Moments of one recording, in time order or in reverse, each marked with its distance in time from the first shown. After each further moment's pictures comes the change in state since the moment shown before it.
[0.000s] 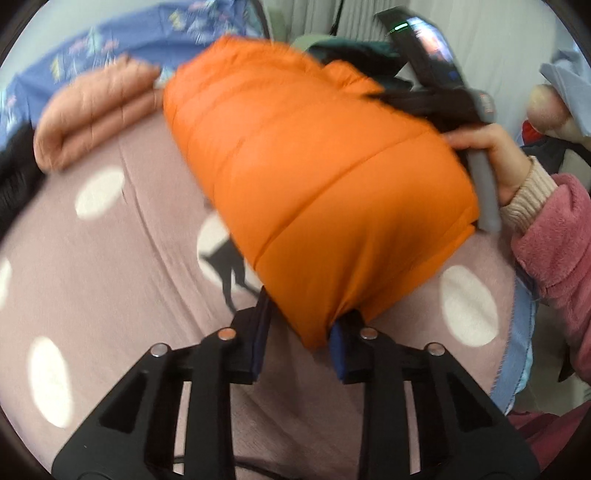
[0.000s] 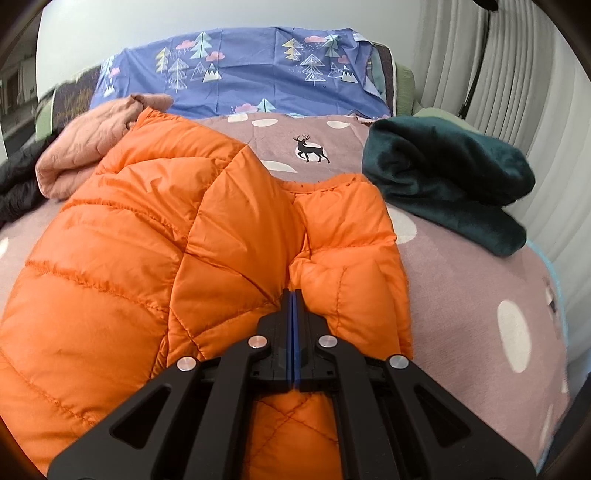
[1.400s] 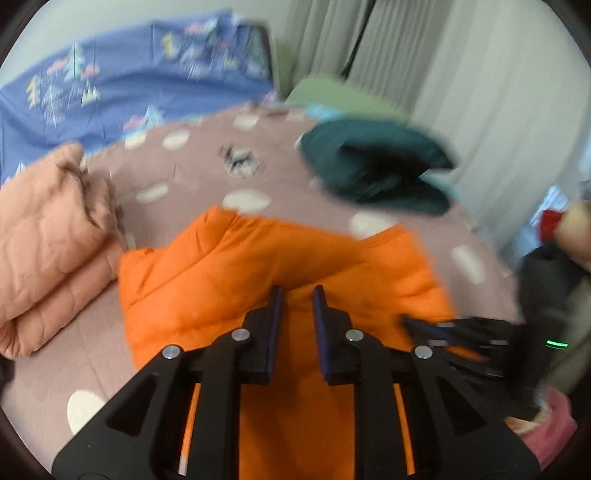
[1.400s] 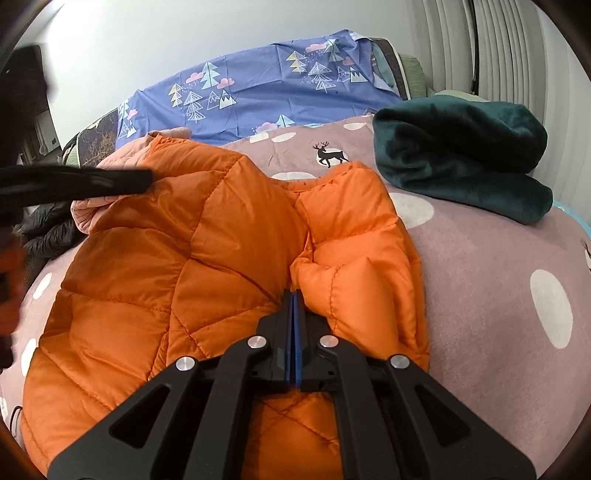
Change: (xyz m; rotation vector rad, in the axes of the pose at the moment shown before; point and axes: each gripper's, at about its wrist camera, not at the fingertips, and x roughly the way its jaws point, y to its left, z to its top) left arm 0.076 0.032 0.228 -0.039 -0.056 -0.023; right arm -0.002 -0.029 -0.014 0.093 -0.053 0.178
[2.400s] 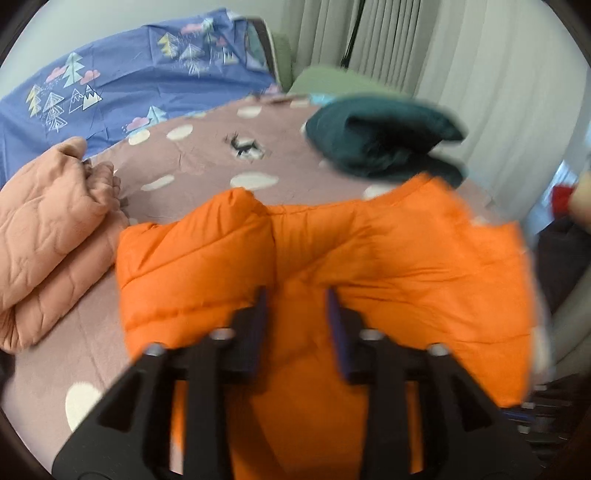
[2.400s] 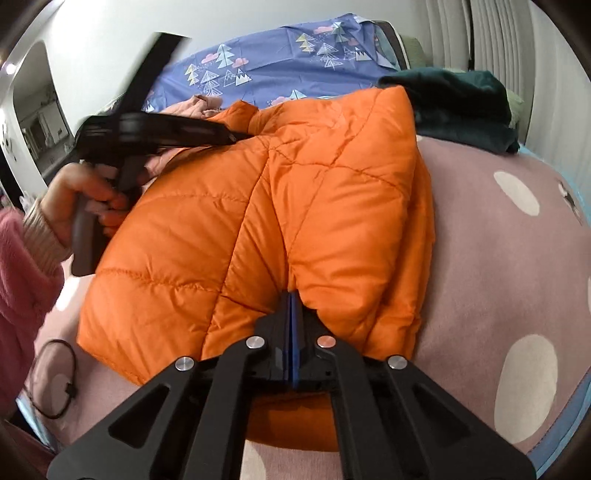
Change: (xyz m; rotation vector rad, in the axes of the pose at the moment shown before) left arm -0.024 -0.007 -0.030 0.033 -0.072 -0.013; right arm -0.084 0.024 -0.083 0.057 0.086 0.068
